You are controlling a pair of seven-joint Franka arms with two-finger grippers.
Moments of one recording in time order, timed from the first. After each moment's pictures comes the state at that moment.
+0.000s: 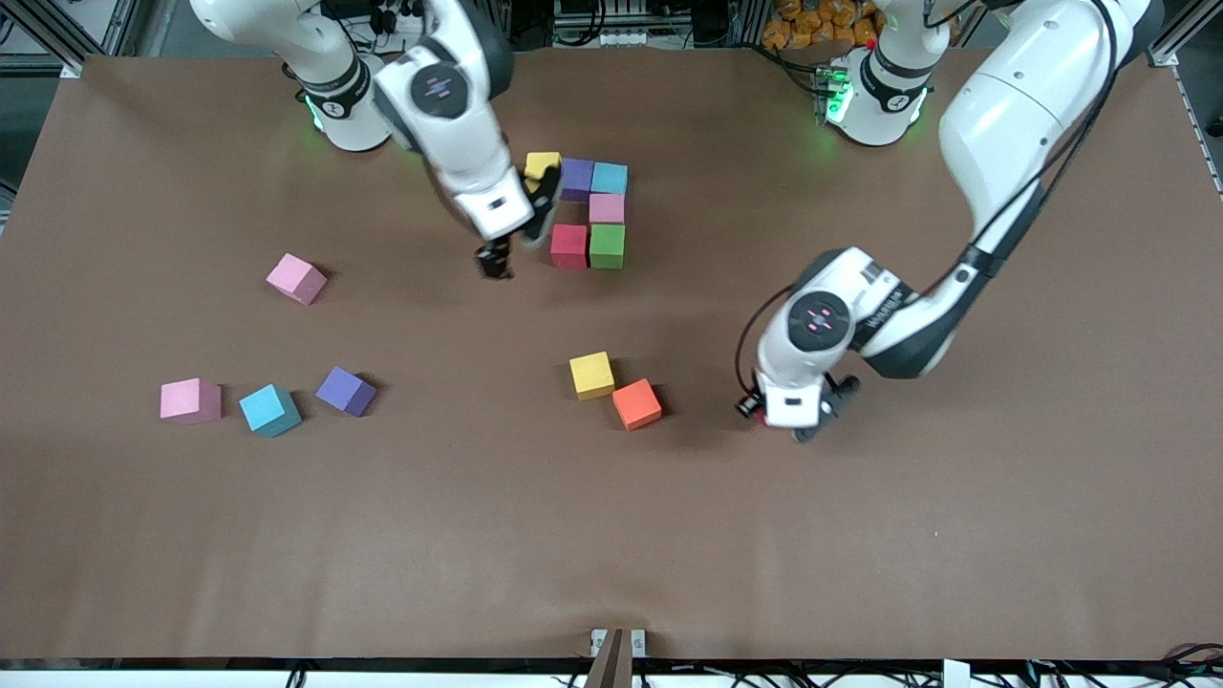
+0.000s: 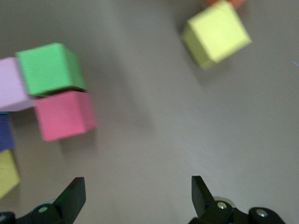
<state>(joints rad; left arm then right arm) 0.09 0.74 -0.72 -1.69 0.57 2.16 -1.65 0.67 0.05 -0.02 -2.29 0.04 2.43 -0.58</state>
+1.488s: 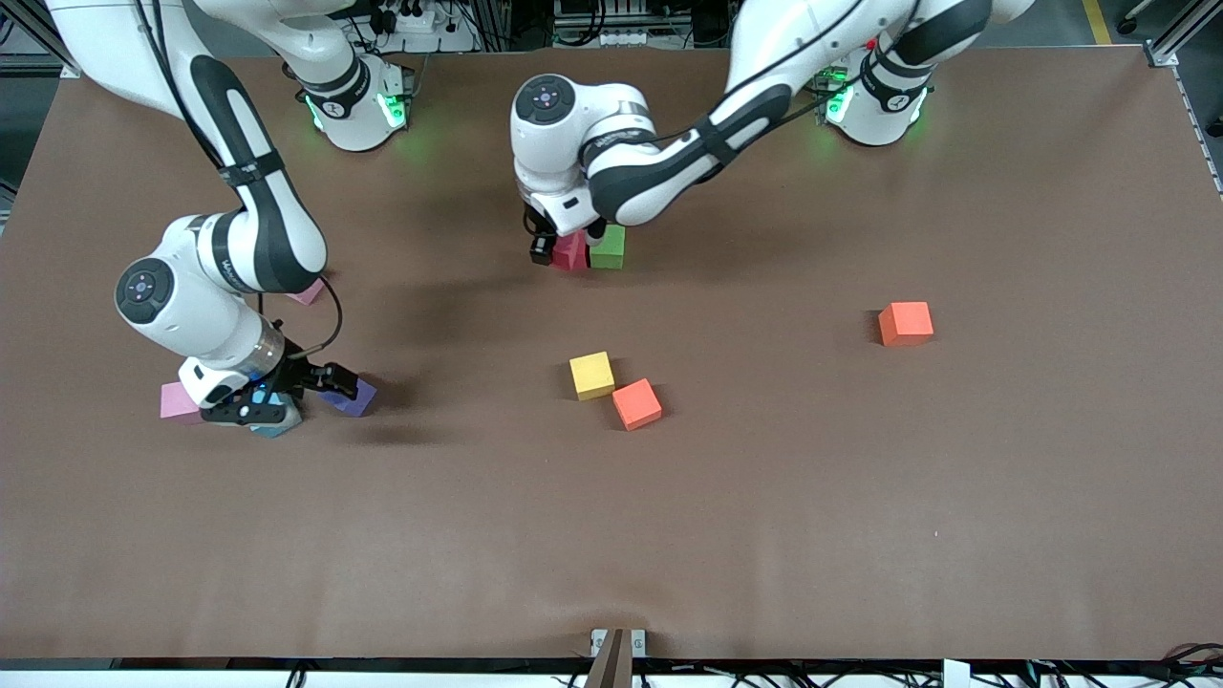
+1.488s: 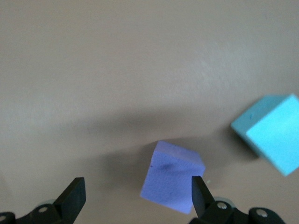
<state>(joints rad) -0.56 0.80 -0.69 -1.50 0.50 2.22 -2.73 0.11 0.35 -0.02 -2.03 0.22 2.45 0.21</state>
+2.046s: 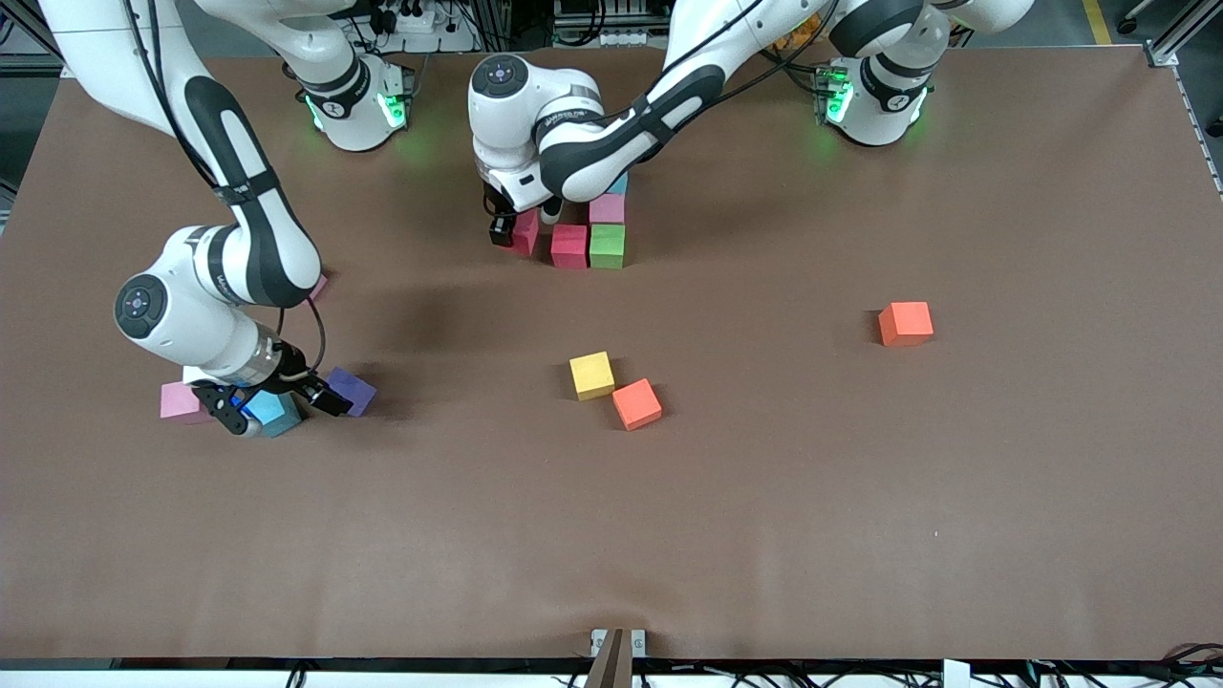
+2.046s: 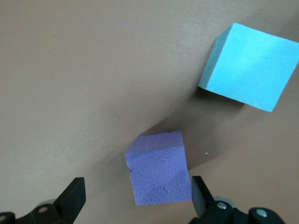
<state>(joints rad) -0.81 0.87 -0.49 -1.36 0.45 2.27 -2.80 0.08 0.39 -0.03 -2.03 0.24 2.43 0.56</state>
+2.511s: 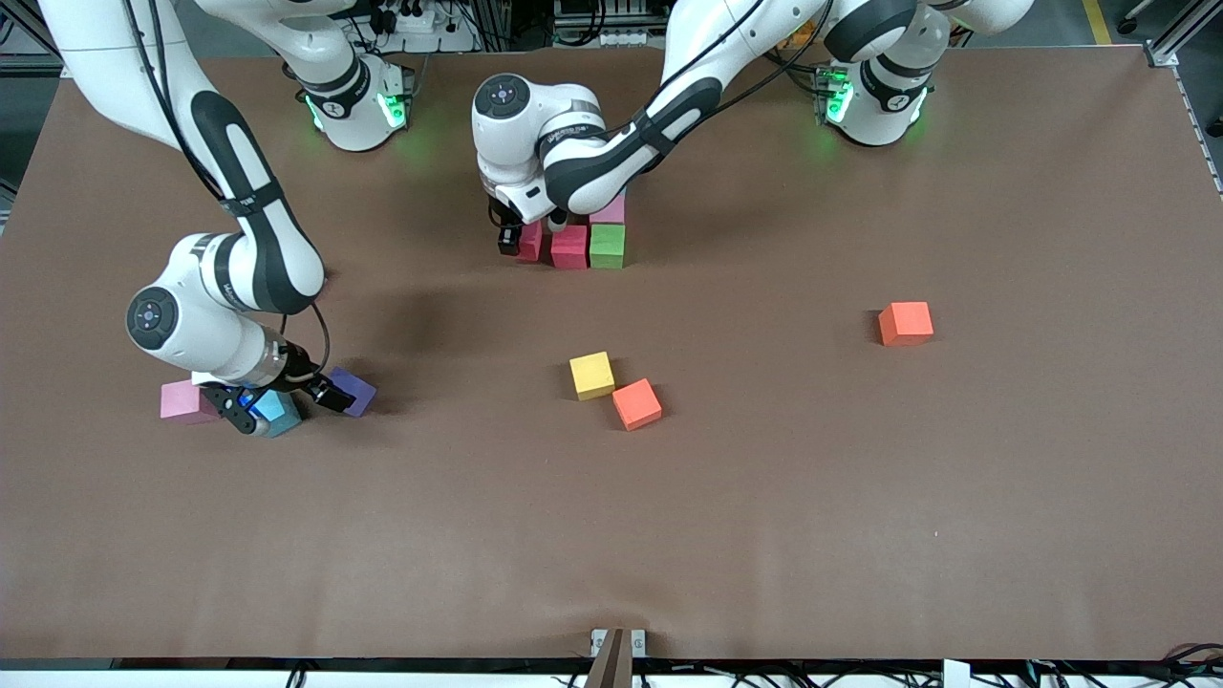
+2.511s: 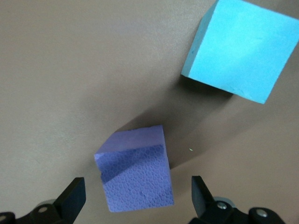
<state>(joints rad) -0.82 0.89 -0.47 -1.36 0.36 2.27 -2.82 0.08 0.42 -0.03 -2.03 0.21 2.40 0.56</state>
